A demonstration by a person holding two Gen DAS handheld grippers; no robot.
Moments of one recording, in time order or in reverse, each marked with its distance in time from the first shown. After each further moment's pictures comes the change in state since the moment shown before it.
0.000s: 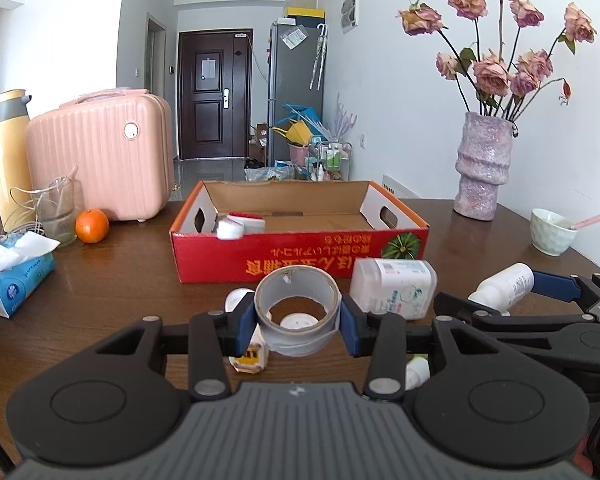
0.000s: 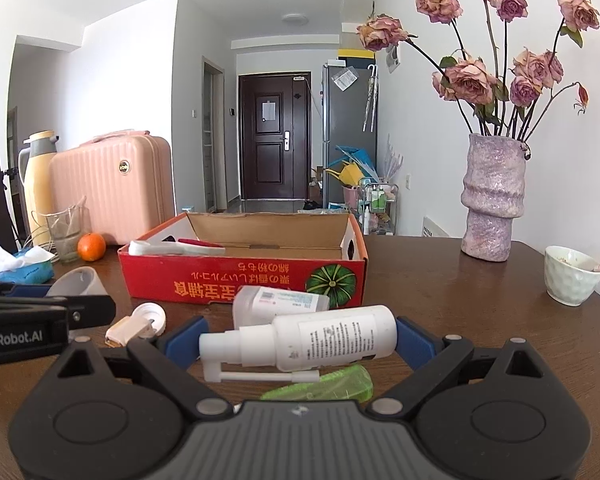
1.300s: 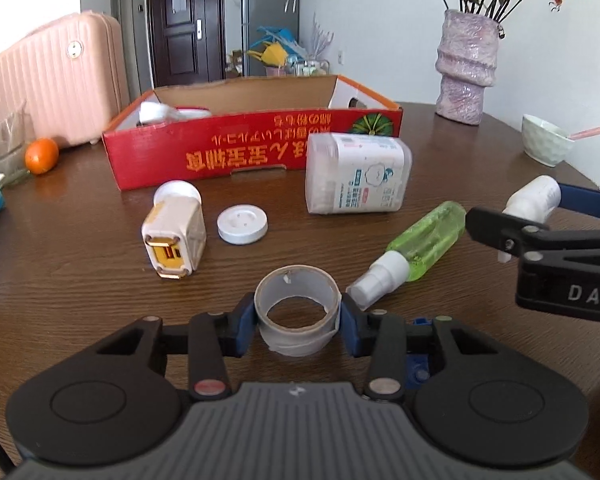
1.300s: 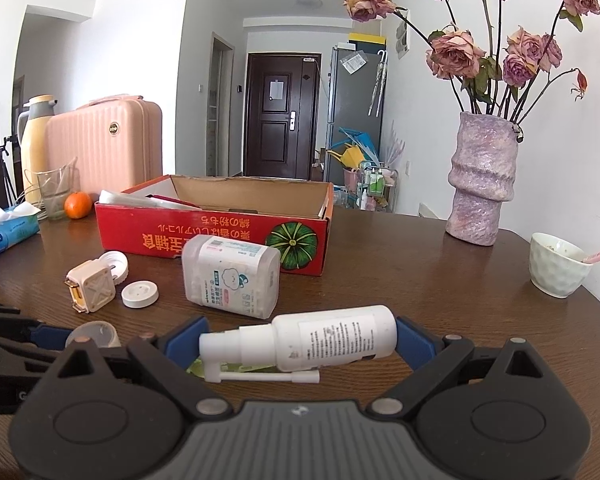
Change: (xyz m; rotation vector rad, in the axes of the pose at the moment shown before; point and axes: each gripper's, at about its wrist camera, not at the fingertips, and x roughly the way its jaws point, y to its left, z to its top) left arm 0.049 -0.039 -0.051 0.062 0.237 -0.044; right arm 0.004 -0.045 -0.028 -0.065 0.064 -0.003
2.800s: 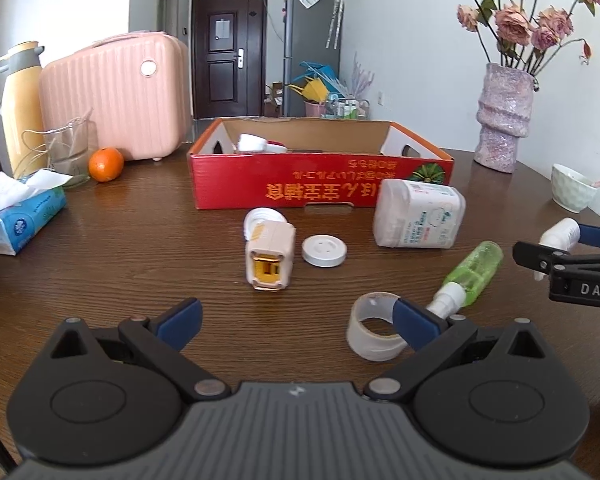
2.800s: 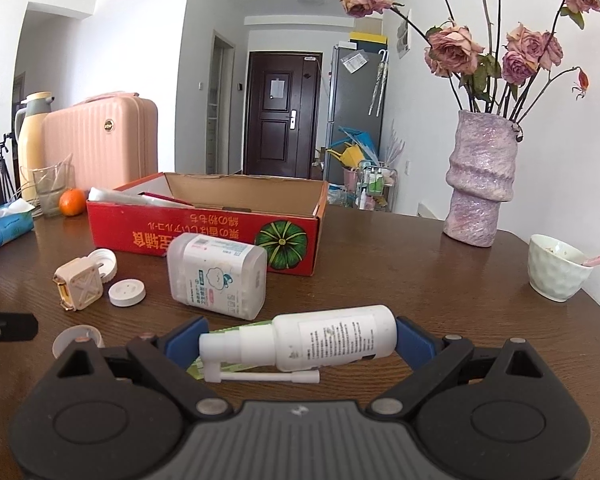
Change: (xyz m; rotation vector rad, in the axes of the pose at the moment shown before) left arm -0.038 0.043 -0.008 -0.082 -0.103 0.078; right arm 0.007 -0.011 0.000 -0.015 0.002 -0.008
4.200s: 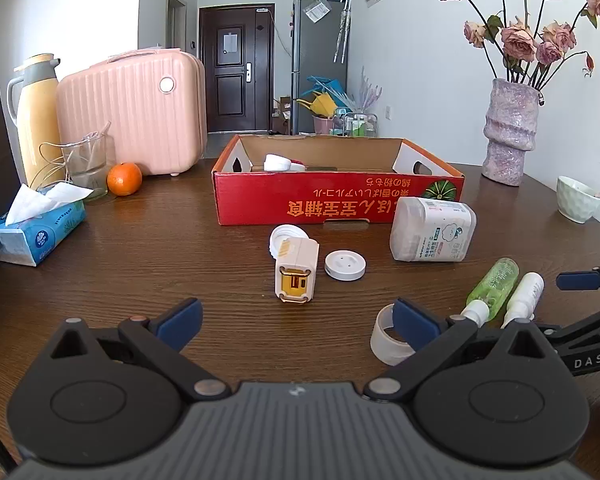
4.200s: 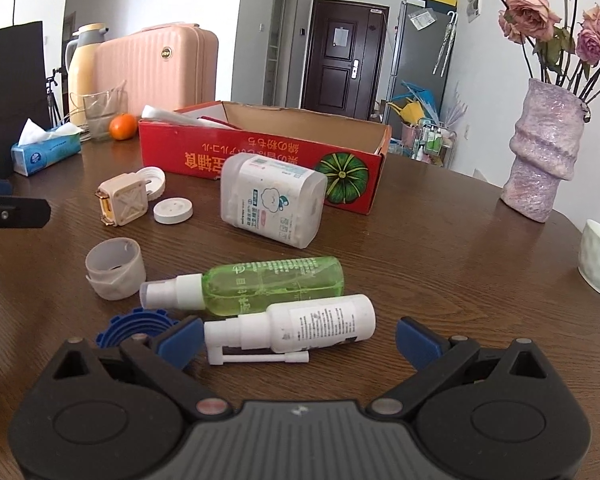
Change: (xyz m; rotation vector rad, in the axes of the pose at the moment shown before) left arm -0.016 0.018 0.002 -0.005 -0.047 0.026; right arm 0.016 0.011 -0.016 -0.127 0.190 0.166
